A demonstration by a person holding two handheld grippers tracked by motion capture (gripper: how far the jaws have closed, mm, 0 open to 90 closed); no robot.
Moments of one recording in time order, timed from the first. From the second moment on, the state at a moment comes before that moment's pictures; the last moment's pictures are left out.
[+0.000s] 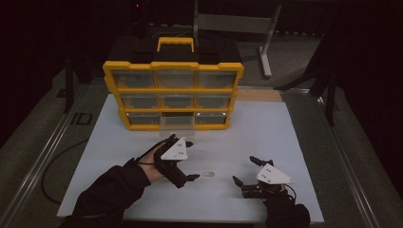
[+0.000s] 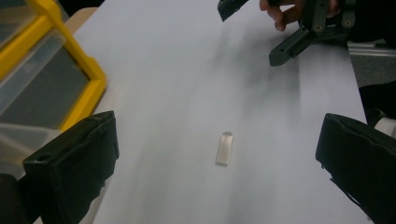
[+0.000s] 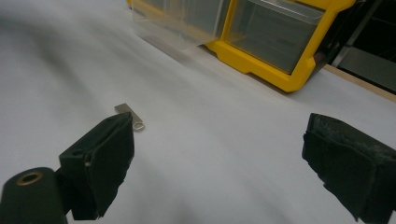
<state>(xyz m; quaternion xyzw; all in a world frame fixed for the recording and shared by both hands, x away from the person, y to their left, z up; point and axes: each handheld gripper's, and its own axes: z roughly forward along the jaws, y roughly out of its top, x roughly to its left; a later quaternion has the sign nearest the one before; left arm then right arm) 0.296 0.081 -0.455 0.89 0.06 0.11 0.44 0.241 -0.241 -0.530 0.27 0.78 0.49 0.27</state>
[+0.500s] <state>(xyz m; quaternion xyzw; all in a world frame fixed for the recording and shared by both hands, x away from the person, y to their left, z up) 0.305 0.053 -0.484 0.91 0.06 0.06 0.42 0.241 -0.241 -0.530 0.27 0.78 0.49 0.27</state>
